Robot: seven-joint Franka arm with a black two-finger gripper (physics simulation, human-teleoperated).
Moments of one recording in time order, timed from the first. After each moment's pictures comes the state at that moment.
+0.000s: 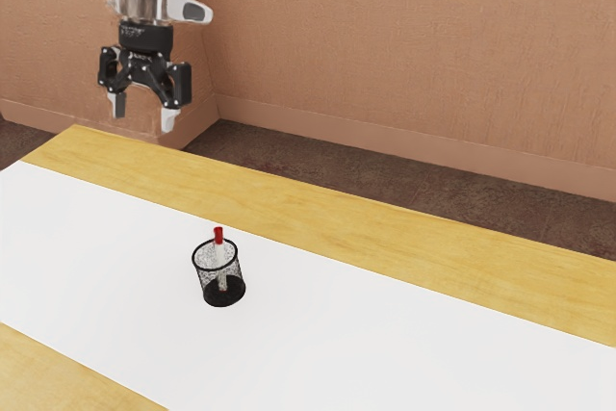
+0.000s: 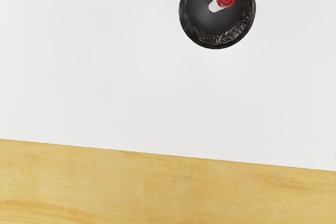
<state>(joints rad) -0.06 0.16 0.06 -1.32 0.07 1.11 -0.05</state>
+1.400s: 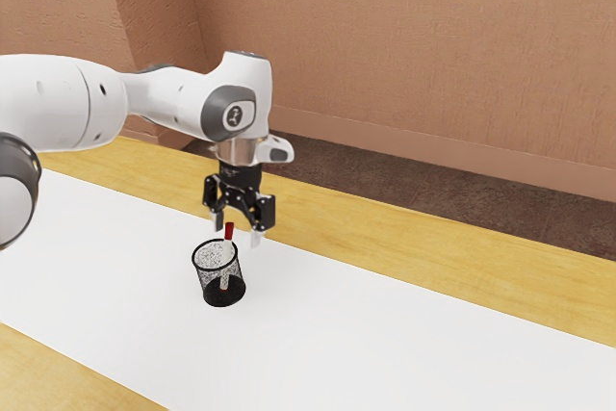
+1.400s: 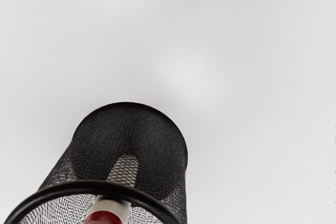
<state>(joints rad) -0.13 0.42 0.06 -1.65 0.01 1.75 0.01</state>
